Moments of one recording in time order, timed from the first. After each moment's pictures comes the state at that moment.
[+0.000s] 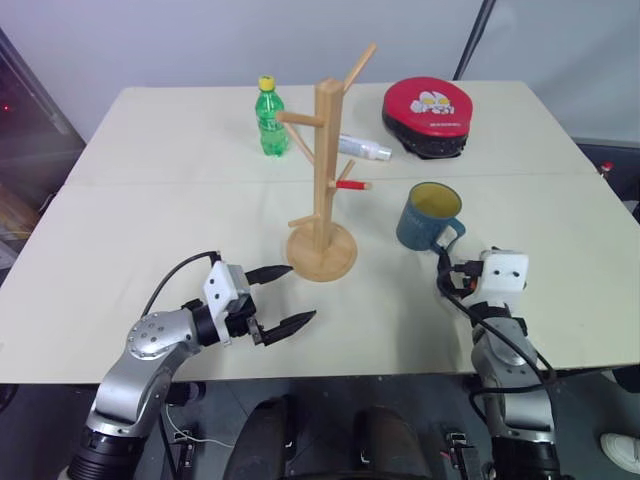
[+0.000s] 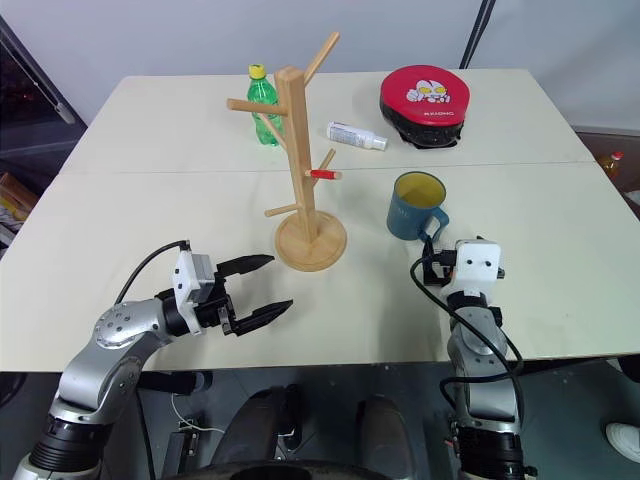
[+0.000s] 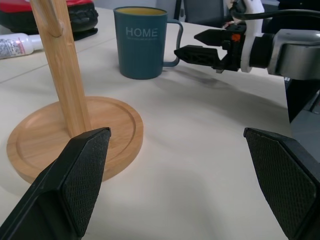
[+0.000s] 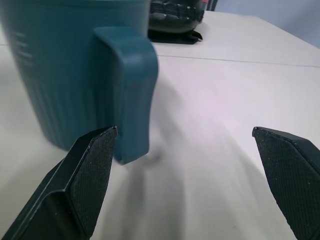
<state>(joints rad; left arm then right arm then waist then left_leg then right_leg) -0.02 0.49 -0.04 -0.38 -0.43 0.25 -0.90 -0.01 -0.17 -0.18 -0.22 0.04 0.21 -0.01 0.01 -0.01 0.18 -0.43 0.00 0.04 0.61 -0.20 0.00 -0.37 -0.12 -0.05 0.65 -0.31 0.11</state>
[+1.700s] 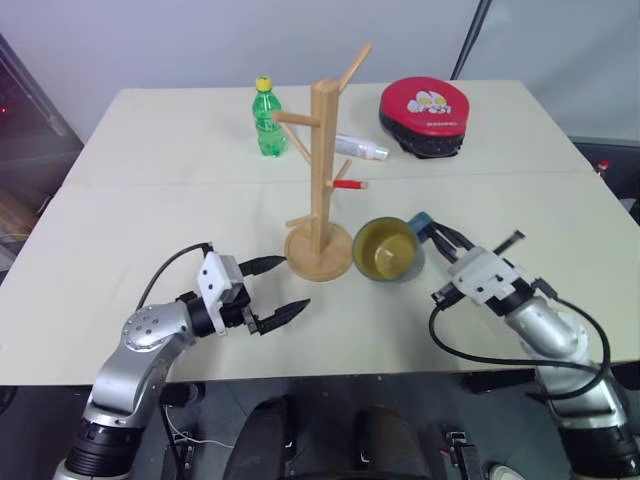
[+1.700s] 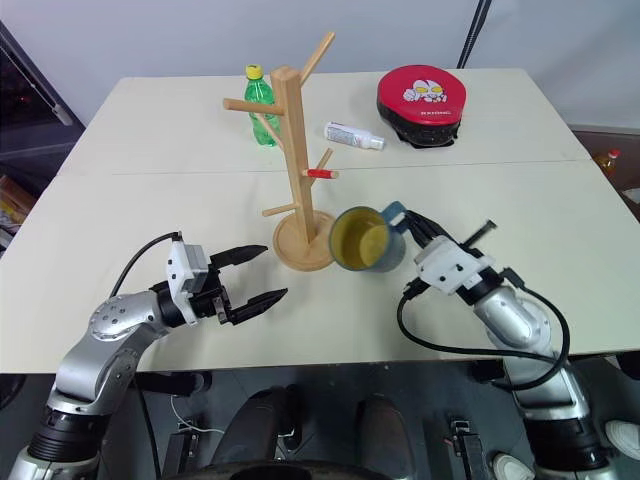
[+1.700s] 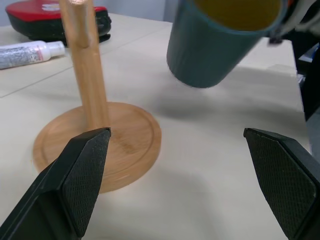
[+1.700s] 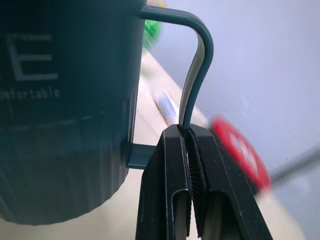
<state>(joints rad) -0.07 0.51 0.00 -0.31 -0.45 0.23 -0.89 -0.14 -0.65 -0.04 -0.36 -0.09 -0.20 0.46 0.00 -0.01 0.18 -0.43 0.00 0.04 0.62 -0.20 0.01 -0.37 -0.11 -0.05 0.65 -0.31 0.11</state>
